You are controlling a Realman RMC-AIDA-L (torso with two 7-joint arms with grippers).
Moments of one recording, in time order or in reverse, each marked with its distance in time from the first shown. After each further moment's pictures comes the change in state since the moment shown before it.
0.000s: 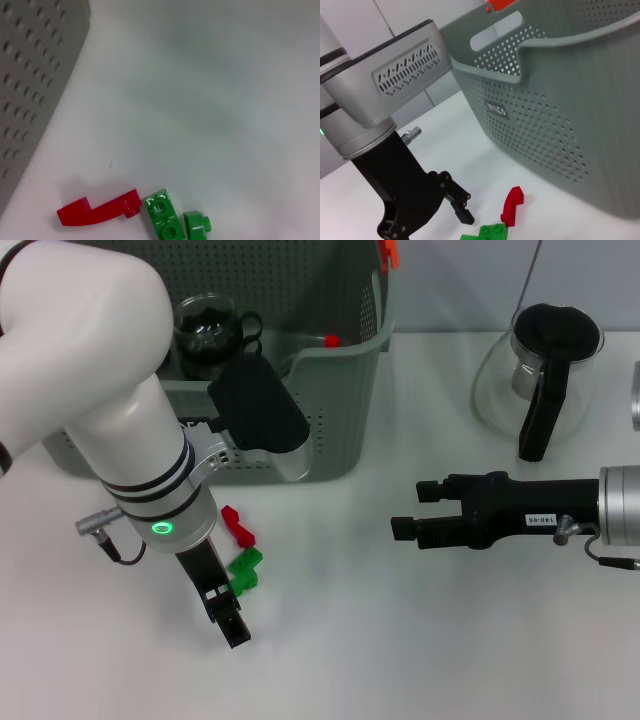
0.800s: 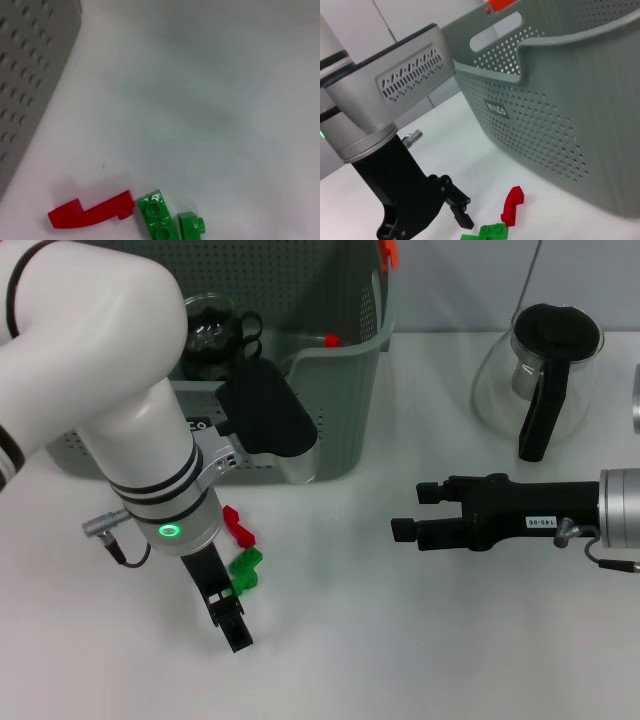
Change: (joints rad) left arm -0.020 -0.004 0.012 -0.026 0.000 0.001 -0.014; right arm -0.006 0.003 0.003 0.001 0.002 0.000 -0.006
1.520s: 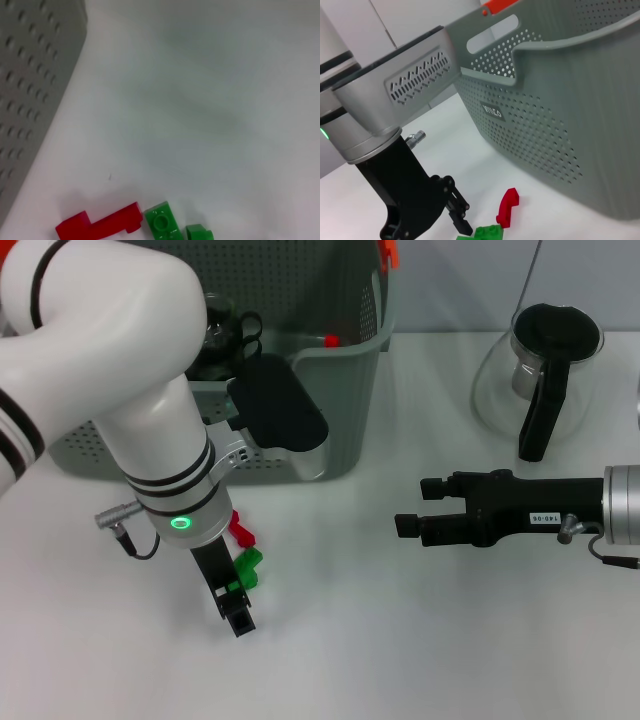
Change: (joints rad) left arm -0.048 0.001 0.000 -0.065 0.000 -0.028 -0.009; right arm 0.000 -0.003 0.011 -0.004 -0.005 0.000 -0.003
